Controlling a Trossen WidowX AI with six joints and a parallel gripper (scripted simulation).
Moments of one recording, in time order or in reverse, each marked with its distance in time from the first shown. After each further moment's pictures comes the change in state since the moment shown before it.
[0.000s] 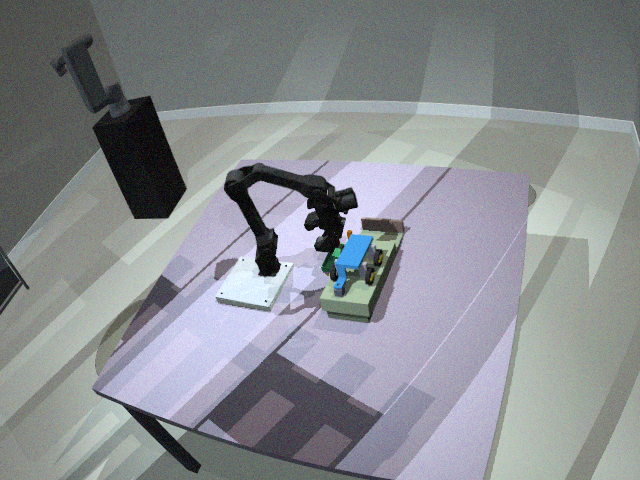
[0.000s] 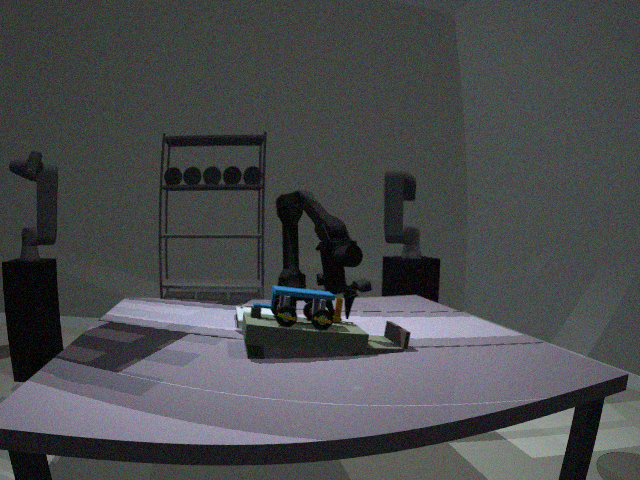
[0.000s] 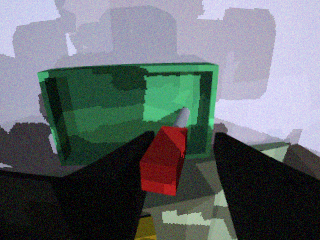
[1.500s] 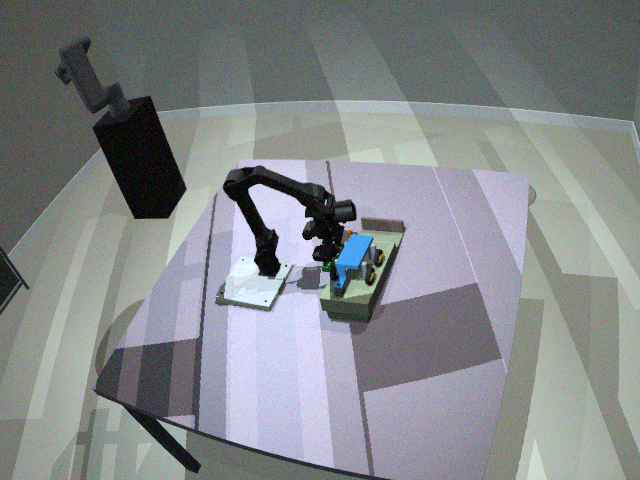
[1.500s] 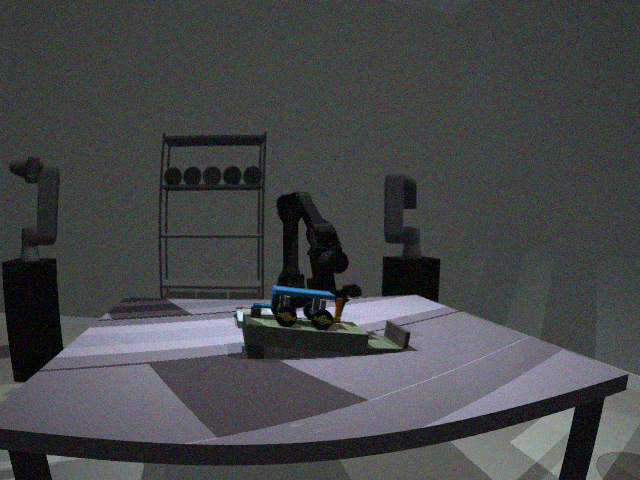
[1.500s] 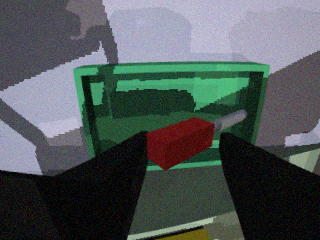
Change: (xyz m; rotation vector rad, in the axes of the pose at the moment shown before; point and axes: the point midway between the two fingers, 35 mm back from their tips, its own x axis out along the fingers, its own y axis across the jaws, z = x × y) arm 0.008 0.031 -0.002 0.000 0.001 0.003
